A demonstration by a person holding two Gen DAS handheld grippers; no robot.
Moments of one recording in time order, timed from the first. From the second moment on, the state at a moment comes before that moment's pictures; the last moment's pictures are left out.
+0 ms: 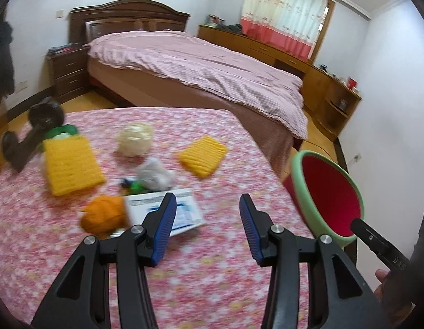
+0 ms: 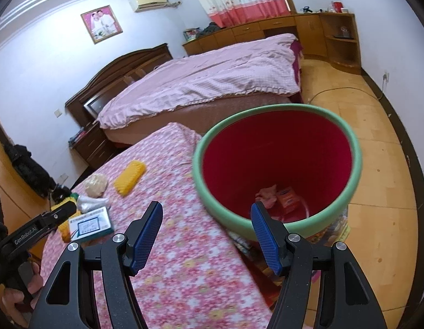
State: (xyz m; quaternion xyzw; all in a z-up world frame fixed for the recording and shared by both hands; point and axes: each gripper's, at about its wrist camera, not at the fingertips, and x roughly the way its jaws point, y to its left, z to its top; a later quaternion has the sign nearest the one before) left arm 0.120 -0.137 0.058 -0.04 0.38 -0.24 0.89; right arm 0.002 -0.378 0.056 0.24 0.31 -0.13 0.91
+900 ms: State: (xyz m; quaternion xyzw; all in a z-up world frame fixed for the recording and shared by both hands) left arm 0.185 -0.014 0.004 -0.11 0.42 -0.09 0.90; right arm 0.049 -0.319 0.024 0.22 0.37 -0.10 0.90
